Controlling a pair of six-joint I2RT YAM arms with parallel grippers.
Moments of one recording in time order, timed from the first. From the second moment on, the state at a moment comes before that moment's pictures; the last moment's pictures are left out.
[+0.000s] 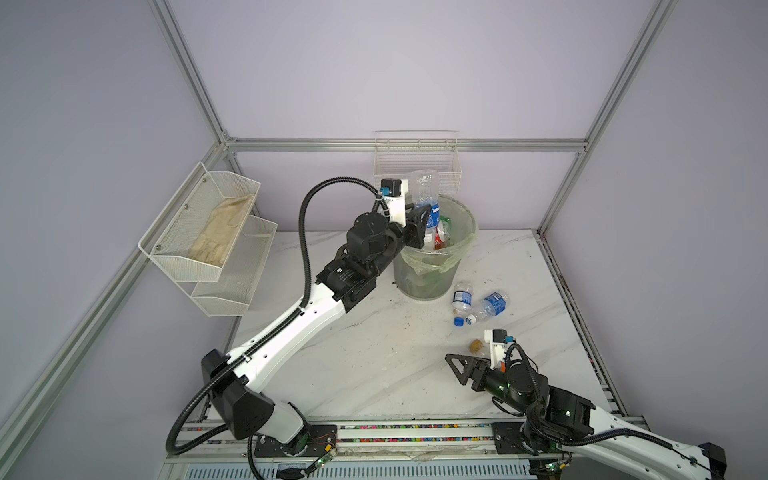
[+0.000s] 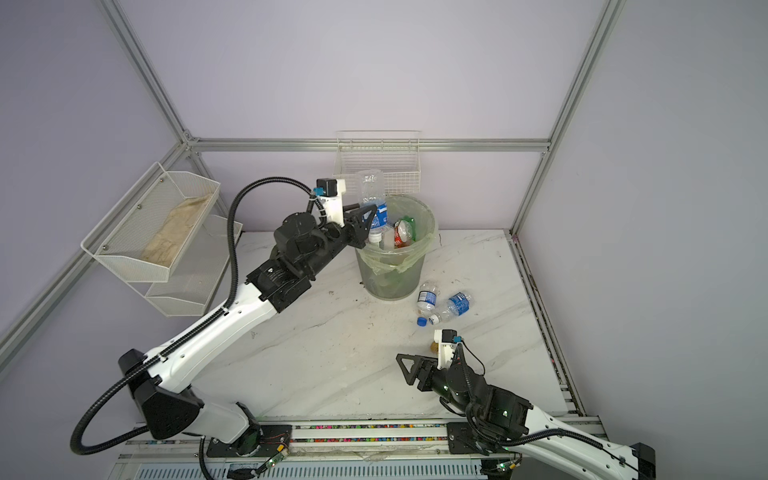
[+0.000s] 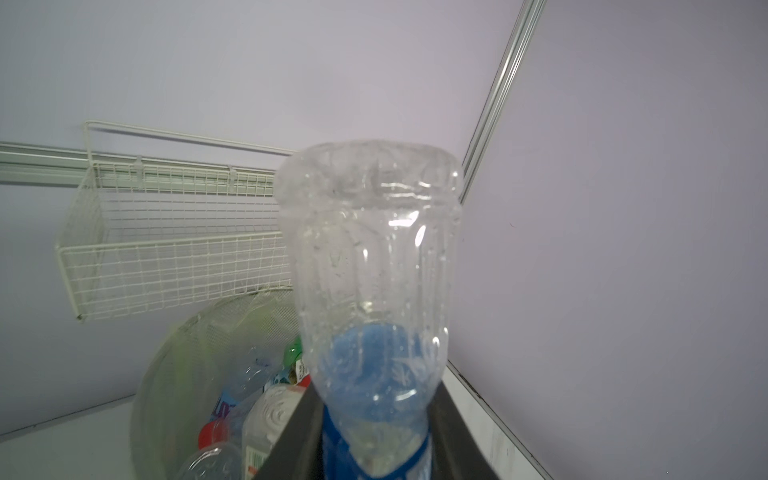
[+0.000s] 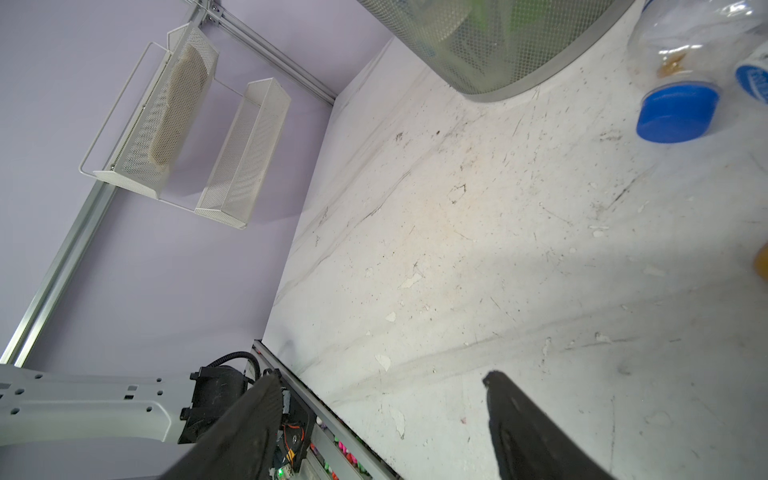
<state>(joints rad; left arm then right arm) -0.73 1.59 1.71 -0.04 -0.14 -0.26 1.11 0.35 0.25 -0.23 0.24 1.08</state>
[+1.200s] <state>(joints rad) -0.77 0.99 1.16 -0.10 -0.22 -0.26 1.11 0.36 0.56 -0.62 0.42 1.19</state>
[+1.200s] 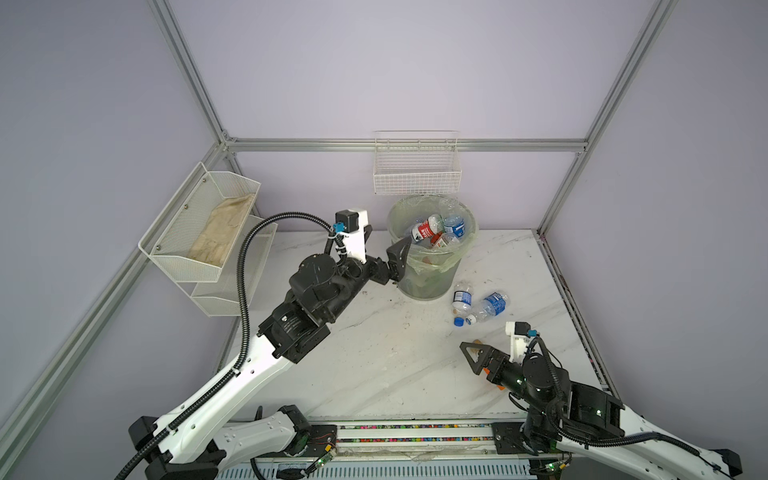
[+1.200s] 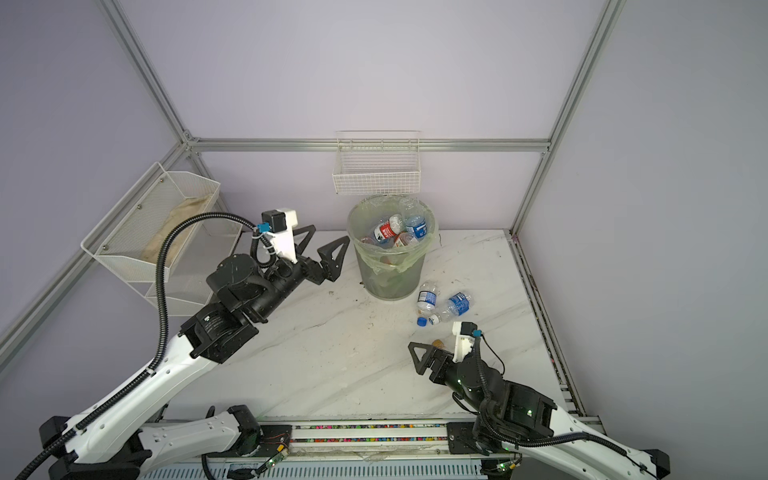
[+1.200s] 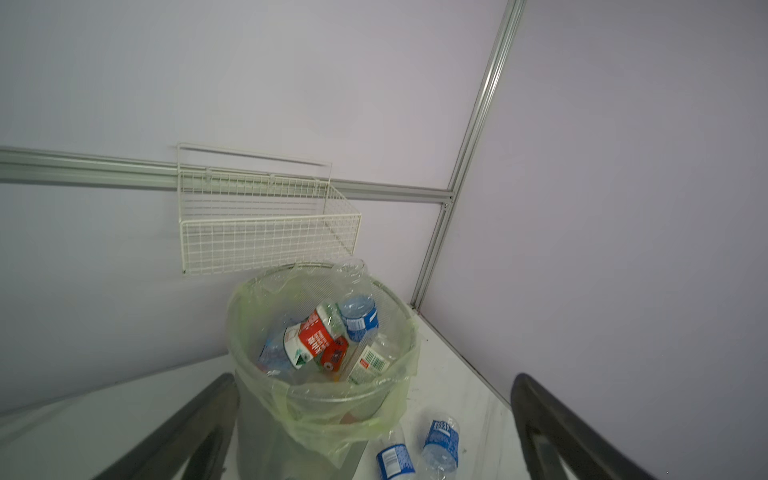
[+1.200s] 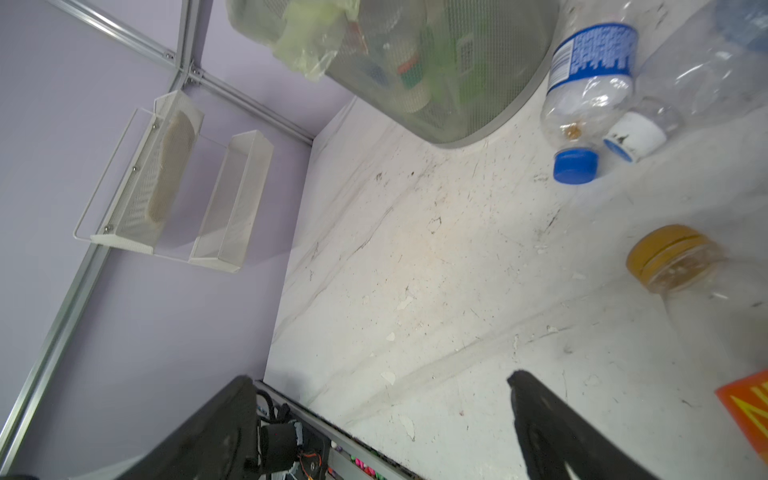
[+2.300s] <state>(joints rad) -0.77 0.51 0.57 -0.30 -0.21 -0.59 0.77 1.01 0.57 -0.69 0.49 1.19</state>
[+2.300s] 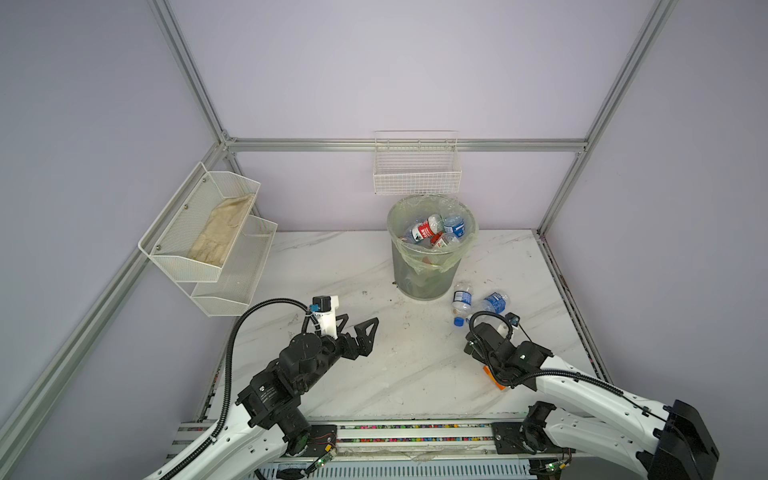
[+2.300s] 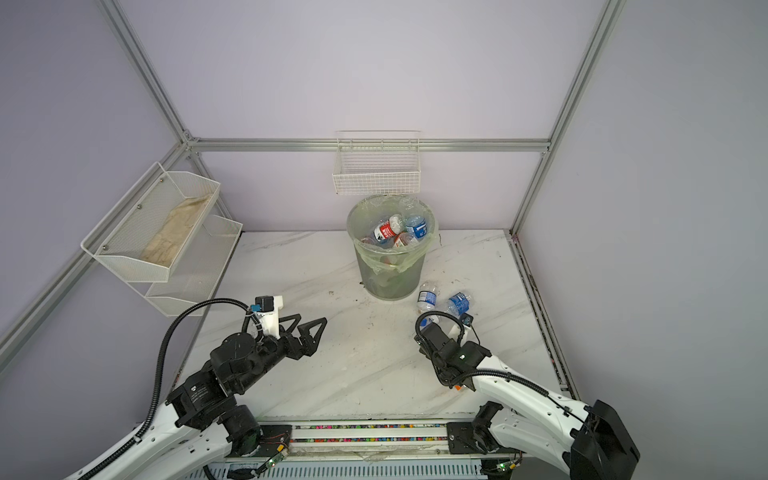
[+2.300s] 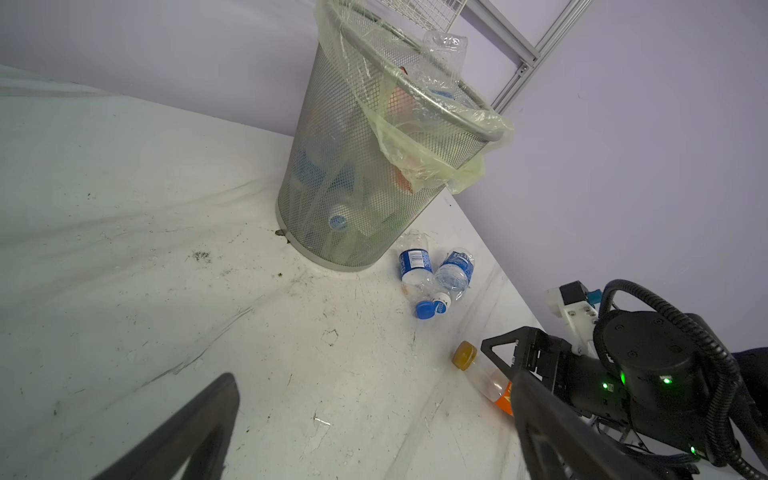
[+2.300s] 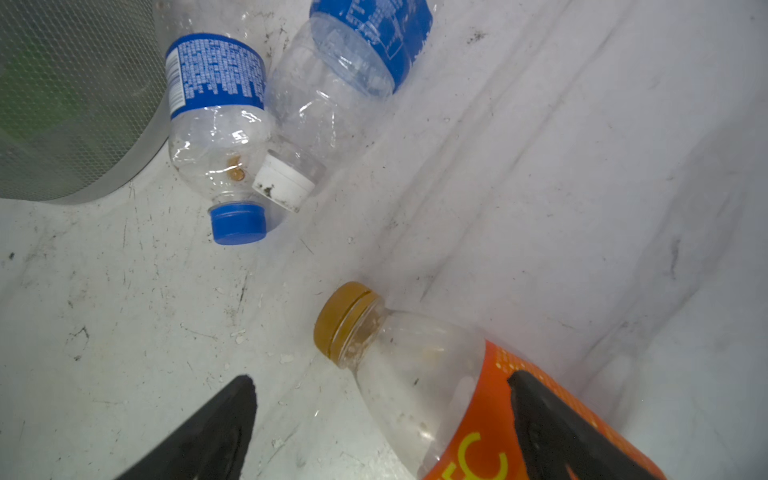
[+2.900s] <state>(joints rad) -0.79 0.54 0.53 -0.32 -0.19 -0.66 0.77 1.13 0.46 -0.29 0.19 1.15</state>
